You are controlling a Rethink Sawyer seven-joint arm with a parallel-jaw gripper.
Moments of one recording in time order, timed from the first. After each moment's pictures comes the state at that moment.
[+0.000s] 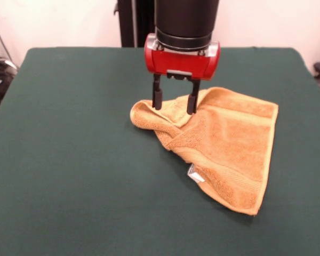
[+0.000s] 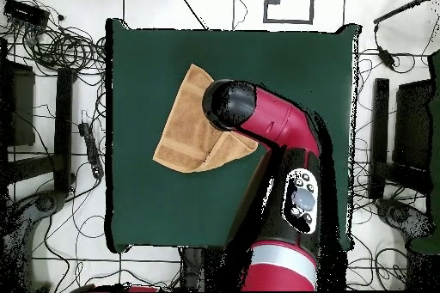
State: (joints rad) arm -0.03 -0.47 -0.25 1.38 0.32 0.63 1.53
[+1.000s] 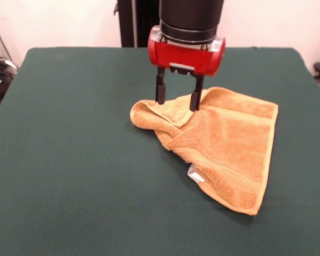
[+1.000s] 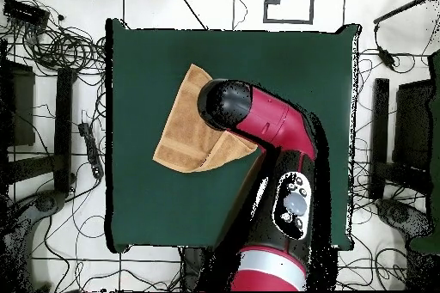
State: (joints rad) arm 0.01 -0.47 -0.31 1.38 0.37 0.63 1.64
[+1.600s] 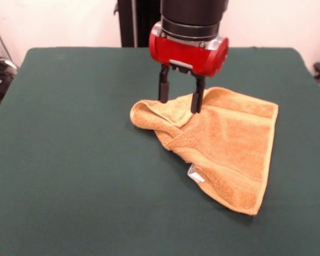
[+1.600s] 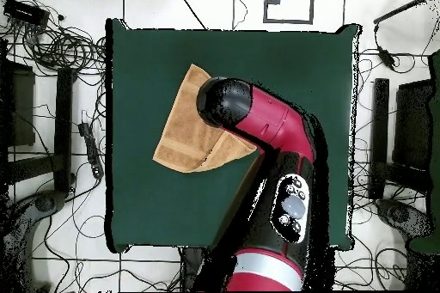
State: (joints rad) arm 0.02 -0.47 -0.32 1.39 0.42 0.60 1.82
